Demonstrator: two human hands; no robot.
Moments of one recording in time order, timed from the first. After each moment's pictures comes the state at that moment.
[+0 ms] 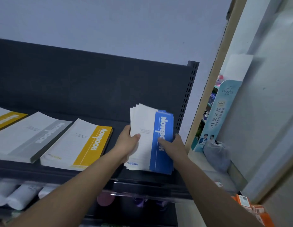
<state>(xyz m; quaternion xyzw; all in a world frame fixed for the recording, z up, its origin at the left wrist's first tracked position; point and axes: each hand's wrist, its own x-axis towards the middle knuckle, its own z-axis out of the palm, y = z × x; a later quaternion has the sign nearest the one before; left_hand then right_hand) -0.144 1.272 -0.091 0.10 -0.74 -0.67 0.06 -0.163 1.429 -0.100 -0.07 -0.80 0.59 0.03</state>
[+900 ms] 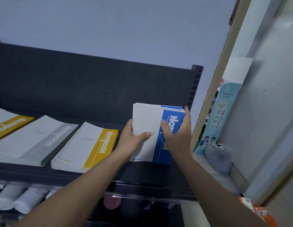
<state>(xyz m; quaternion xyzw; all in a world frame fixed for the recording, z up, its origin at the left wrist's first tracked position) -0.142 1.251 -0.086 -0.03 -0.70 -0.70 0.15 -0.152 1.394 -0.064 0.09 -0.76 0.55 0.33</state>
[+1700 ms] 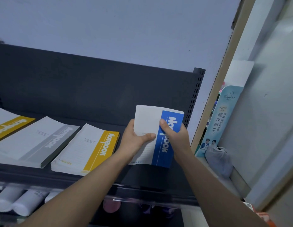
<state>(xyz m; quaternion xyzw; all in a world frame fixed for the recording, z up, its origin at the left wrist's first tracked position) -0.145 1.249 -0.081 -0.04 -0.69 -0.71 0.15 -0.163 1.396 -0.060 0.05 -0.68 0.72 0.10</state>
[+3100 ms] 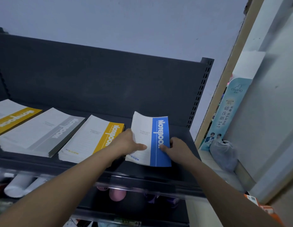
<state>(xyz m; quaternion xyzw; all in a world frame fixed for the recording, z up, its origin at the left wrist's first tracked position) -0.142 1.216 -0.098 0.07 -0.93 -0.36 -0.04 -0.159 1.411 -0.102 0.05 -0.94 0.34 -0.05</state>
